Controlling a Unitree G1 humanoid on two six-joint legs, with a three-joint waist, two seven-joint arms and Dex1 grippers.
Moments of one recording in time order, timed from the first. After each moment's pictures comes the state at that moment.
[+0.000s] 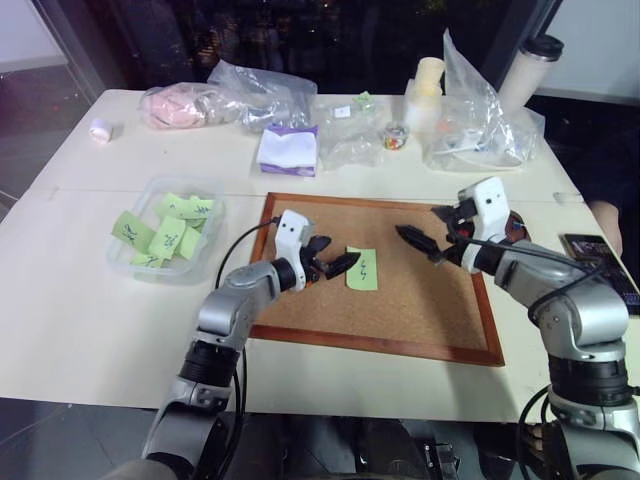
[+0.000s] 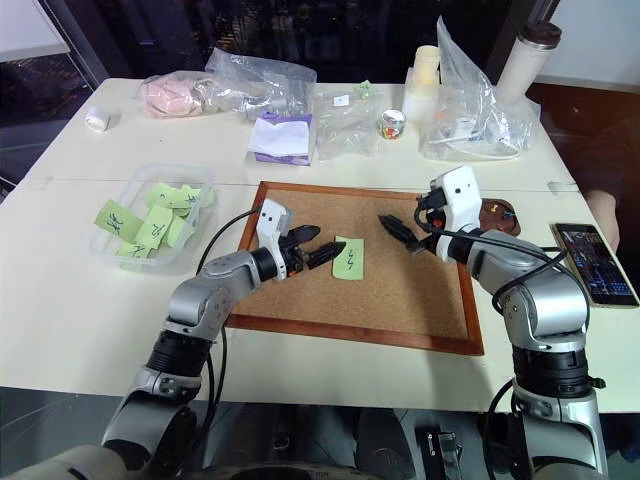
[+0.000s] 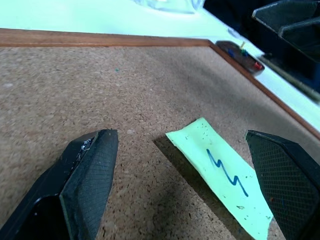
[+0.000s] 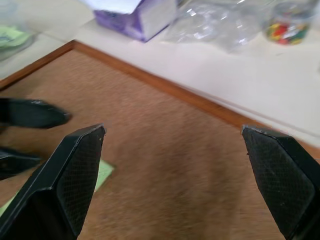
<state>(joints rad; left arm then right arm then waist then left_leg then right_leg) -0.49 0.10 -0.10 0.09 -0.38 0.62 -0.59 -0.35 -0.57 -0.13 -0.34 0.49 0.89 0.51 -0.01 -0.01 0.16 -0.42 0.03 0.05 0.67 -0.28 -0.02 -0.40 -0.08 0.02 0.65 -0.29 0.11</state>
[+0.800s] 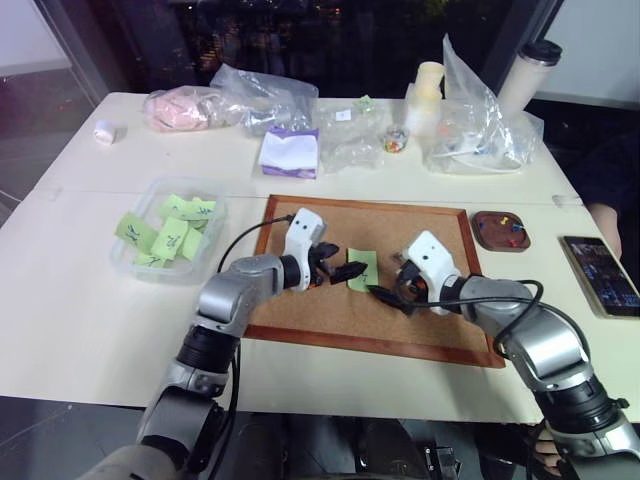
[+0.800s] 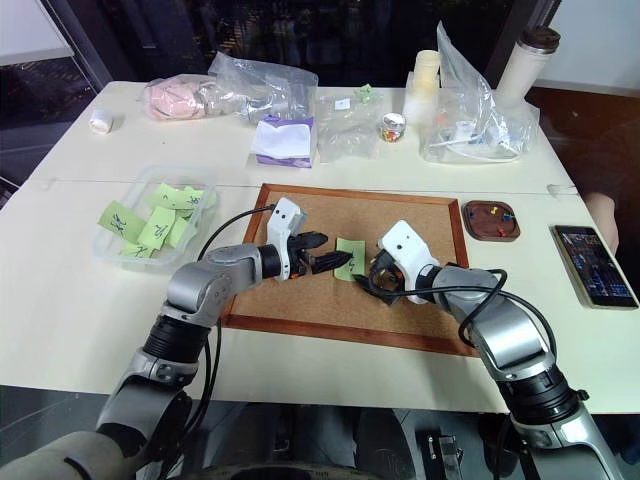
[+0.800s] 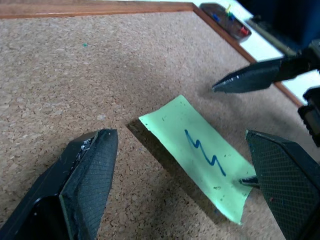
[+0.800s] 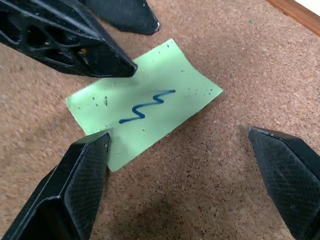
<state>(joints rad) -0.56 0.16 -0.19 0.08 -0.34 0.77 -0.63 -0.28 -0.65 0.18 -0.35 0.24 0.73 0.57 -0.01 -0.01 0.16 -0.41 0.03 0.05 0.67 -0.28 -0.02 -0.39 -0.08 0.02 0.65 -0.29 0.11</state>
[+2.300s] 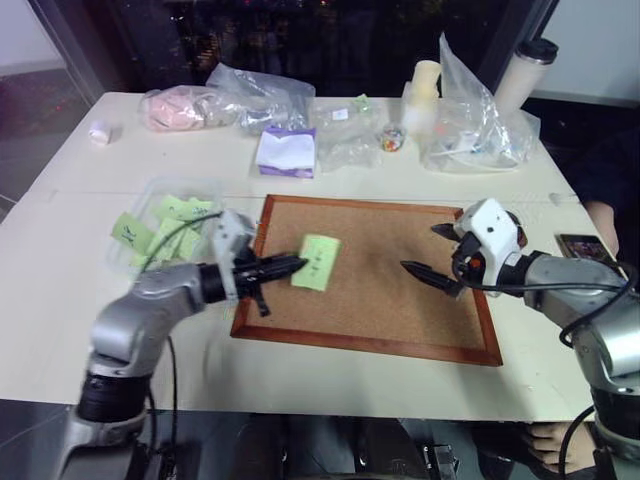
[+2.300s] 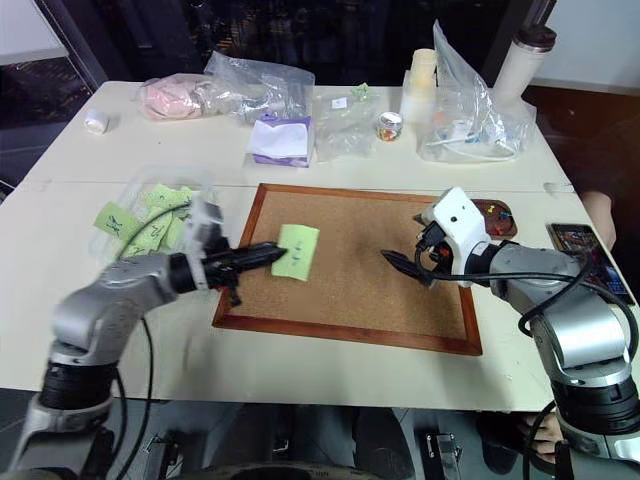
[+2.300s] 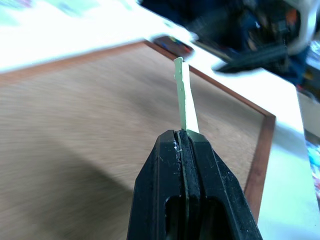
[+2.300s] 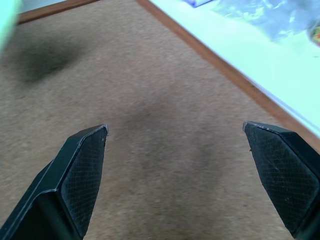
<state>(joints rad) -0.32 0.52 0.10 -0.34 -0.61 0.78 -0.87 -0.26 -0.76 -0.12 -0.51 0.40 0.86 0.70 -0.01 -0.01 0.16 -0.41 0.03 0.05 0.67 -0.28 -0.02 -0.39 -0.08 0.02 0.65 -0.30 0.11</state>
